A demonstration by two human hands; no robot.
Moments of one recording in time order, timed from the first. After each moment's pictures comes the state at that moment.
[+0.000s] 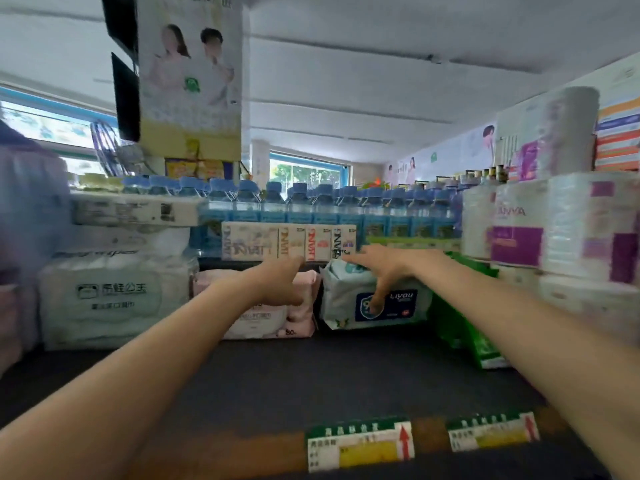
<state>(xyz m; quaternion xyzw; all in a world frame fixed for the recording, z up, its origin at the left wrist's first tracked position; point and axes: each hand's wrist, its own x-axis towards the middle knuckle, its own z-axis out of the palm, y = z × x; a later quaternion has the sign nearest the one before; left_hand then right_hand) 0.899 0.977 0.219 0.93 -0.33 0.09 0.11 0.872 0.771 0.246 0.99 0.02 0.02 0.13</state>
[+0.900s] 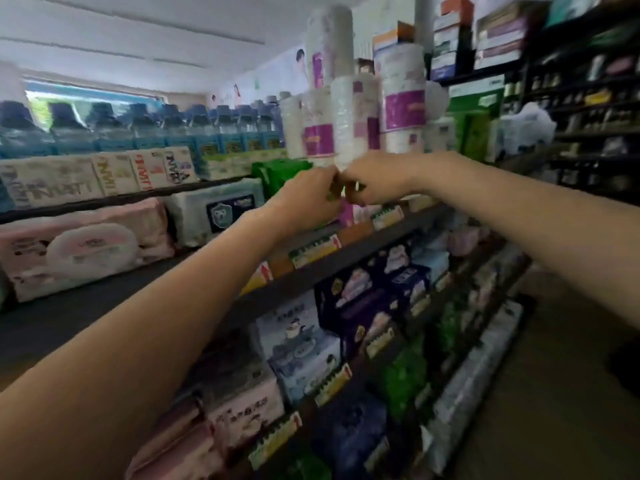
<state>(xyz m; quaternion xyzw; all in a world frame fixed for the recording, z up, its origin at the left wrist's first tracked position) 0.712 0.874 0.199 0.73 -0.64 0.15 0.20 0.612 0.785 0.223 0.97 -0.17 0.07 0.15</state>
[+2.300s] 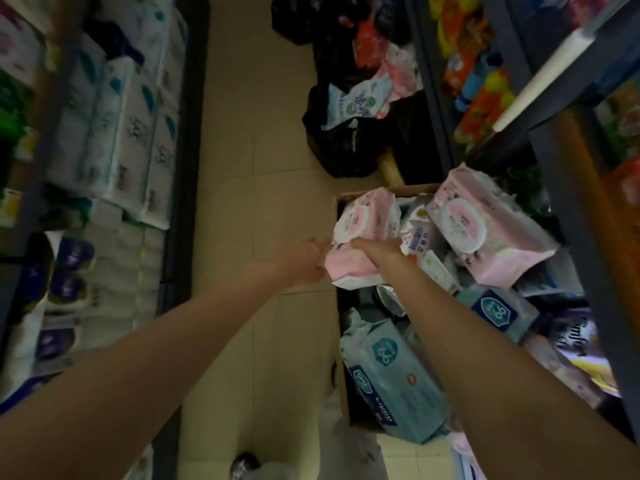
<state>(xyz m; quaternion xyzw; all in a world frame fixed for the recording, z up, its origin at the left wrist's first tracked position) 0.047 0.831 -0.310 0.47 -0.78 -0.31 -0.26 -0.096 0.854 -0.401 0.12 -0.81 0.16 -0.56</state>
